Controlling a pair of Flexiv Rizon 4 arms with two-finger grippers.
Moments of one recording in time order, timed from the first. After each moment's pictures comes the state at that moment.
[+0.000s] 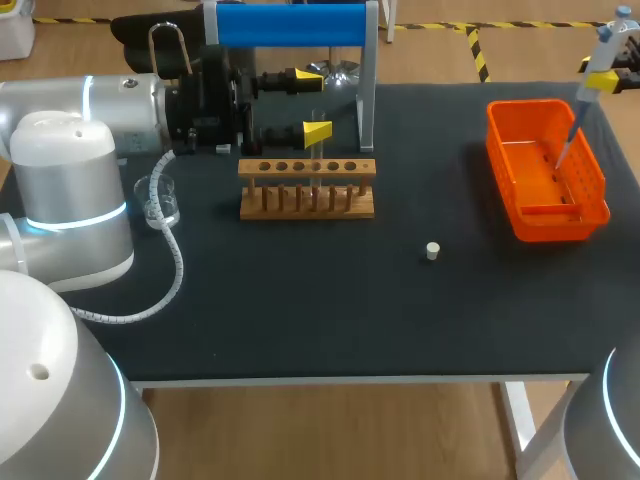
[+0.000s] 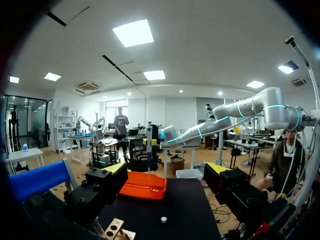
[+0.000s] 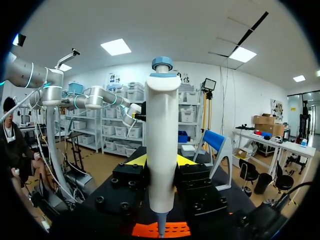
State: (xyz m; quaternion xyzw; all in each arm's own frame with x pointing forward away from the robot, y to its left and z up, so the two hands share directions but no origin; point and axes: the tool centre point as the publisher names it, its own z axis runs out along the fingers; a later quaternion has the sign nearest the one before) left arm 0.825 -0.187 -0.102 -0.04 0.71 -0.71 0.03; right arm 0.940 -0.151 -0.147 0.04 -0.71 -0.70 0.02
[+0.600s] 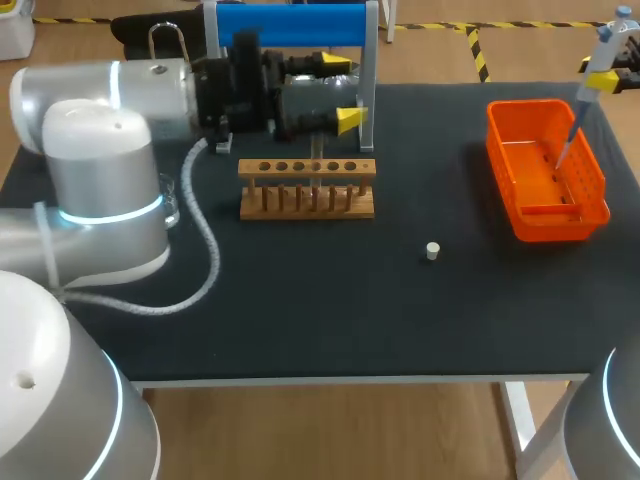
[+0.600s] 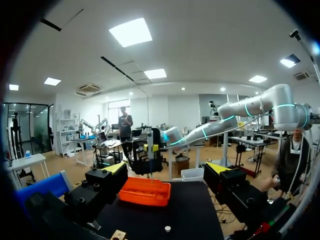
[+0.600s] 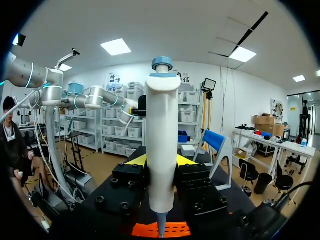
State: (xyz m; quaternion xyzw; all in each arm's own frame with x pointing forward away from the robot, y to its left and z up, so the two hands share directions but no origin) left arm 0.826 -0.234 -0.076 -0.04 0.71 -0.70 0.06; right arm 0.940 -0.151 -0.147 0.04 -0.71 -0.70 0.02
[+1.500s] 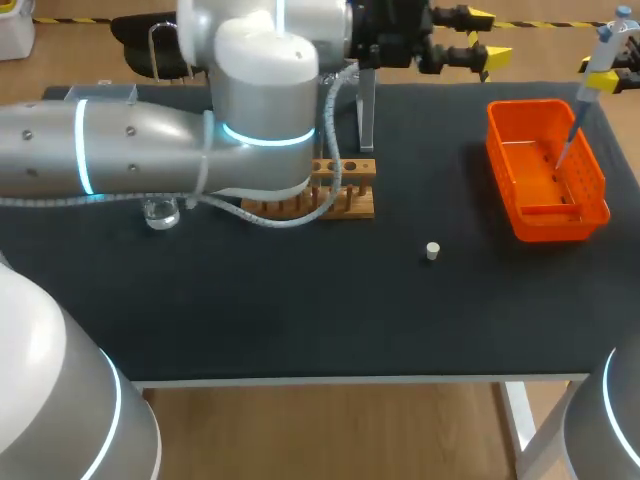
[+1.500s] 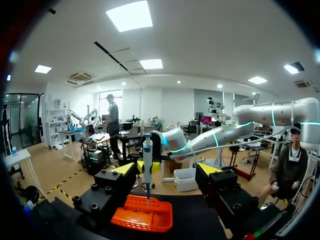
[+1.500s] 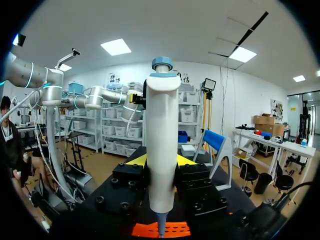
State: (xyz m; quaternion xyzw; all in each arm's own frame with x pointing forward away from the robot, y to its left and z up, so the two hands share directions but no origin) left arm 0.886 -0.410 -0.051 -0.03 0.74 -0.67 0.01; right arm 0.940 -0.151 -0.147 0.04 -0.71 -0.70 0.02
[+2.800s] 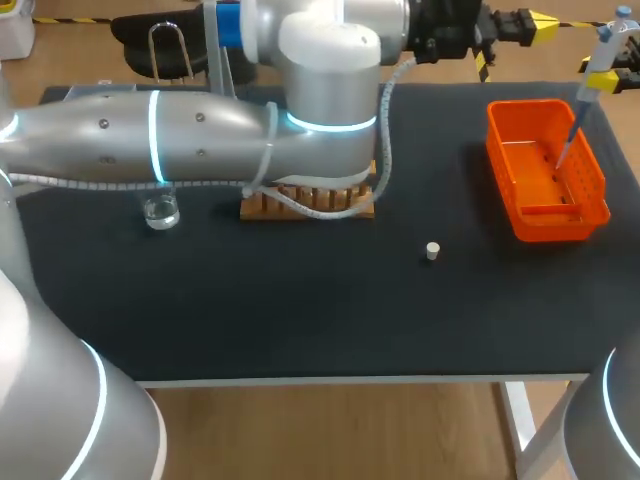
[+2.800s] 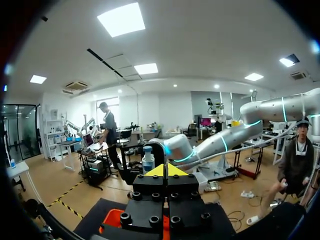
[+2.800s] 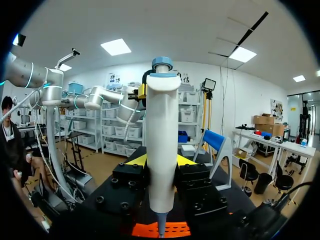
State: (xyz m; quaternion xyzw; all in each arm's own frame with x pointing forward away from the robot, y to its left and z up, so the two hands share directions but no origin) left arm 0.902 -0.480 -0.046 0.00 0.72 -0.69 0.03; right arm 0.940 -0.151 -0.147 0.04 -0.71 -0.70 0.02
